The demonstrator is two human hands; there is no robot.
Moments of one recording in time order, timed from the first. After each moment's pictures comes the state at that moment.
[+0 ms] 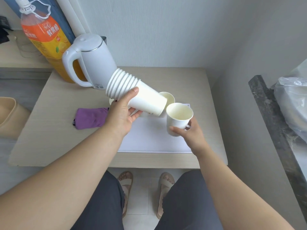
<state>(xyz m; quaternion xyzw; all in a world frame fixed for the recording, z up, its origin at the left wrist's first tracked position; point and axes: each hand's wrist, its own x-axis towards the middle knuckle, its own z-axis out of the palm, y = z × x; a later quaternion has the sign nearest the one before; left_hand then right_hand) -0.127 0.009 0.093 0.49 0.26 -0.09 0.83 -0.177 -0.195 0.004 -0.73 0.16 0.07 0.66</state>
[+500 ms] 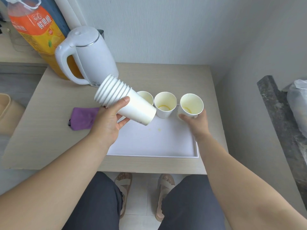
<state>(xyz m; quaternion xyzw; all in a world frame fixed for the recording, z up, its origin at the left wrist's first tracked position) -0.121 0.037 0.065 0.53 0.24 -0.08 0.81 -0.112 -0.218 -0.041 -0.74 0.25 0.00 0.62</state>
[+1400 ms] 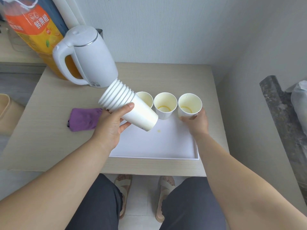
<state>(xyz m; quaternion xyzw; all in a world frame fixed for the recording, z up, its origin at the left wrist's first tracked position) -0.123 0.033 0.056 0.57 0.21 -0.08 0.79 -0.101 -0.222 -0.052 -0.80 0.28 0.01 0.53</state>
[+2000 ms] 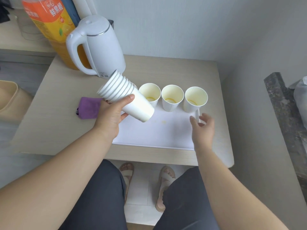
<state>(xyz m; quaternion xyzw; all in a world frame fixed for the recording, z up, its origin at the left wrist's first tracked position) -0.139 0.053 0.063 0.59 0.23 -0.03 0.77 -0.175 -0.184 -0.017 -0.74 0.34 -0.07 0.57</state>
